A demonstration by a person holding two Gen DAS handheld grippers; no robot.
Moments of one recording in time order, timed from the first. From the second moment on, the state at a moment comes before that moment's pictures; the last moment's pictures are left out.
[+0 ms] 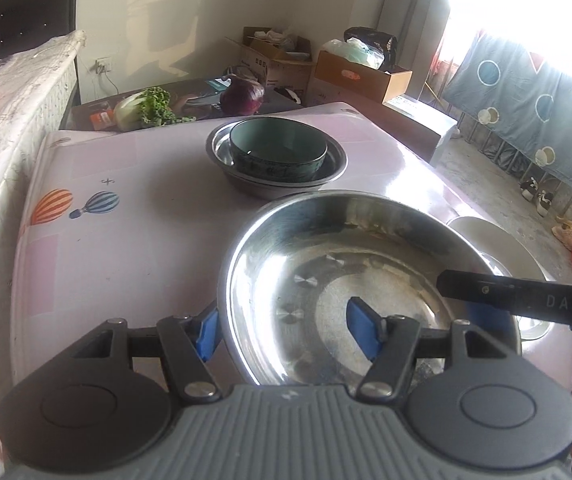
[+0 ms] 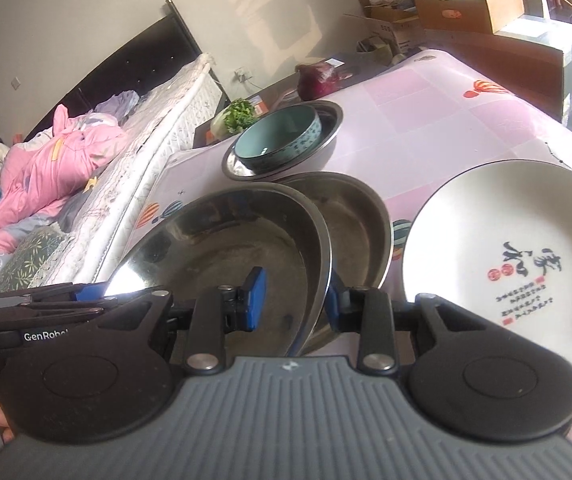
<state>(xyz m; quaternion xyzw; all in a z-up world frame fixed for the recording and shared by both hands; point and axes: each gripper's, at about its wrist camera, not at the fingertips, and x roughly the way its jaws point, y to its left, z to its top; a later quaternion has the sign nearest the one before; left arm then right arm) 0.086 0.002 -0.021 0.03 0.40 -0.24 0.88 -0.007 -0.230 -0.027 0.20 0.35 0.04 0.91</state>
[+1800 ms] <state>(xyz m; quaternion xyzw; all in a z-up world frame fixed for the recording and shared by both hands) 0.040 -0.098 -0.002 0.17 0.37 -0.21 0.89 -0.073 -0.318 -0.024 0.22 0.31 -0.05 0.92</state>
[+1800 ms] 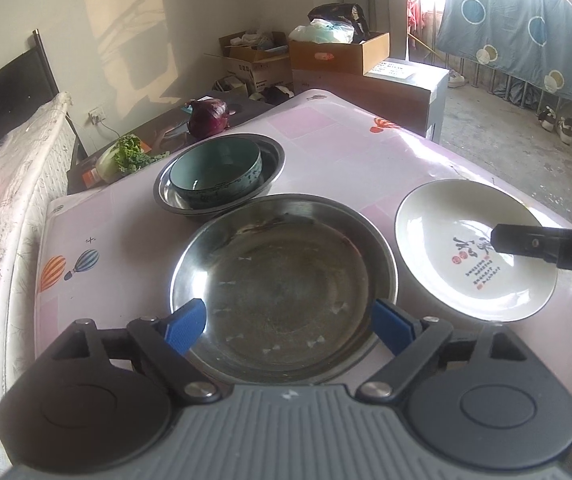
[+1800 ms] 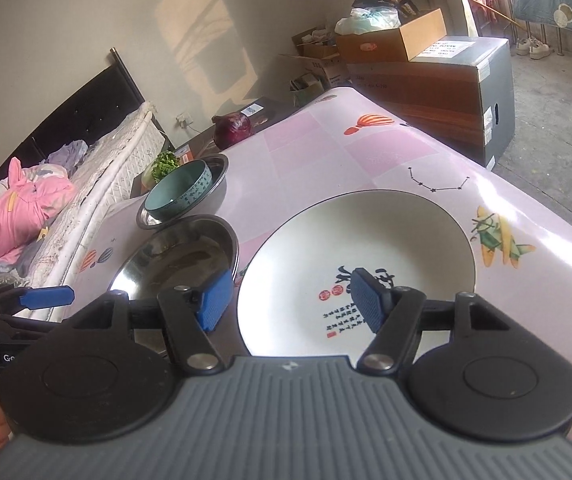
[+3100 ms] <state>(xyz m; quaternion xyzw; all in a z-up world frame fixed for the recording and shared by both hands) 0.008 -0.186 -0.047 0.08 0.38 -0.32 0.86 -0.094 -0.427 -0.059 0.25 0.30 -0.11 0.91</state>
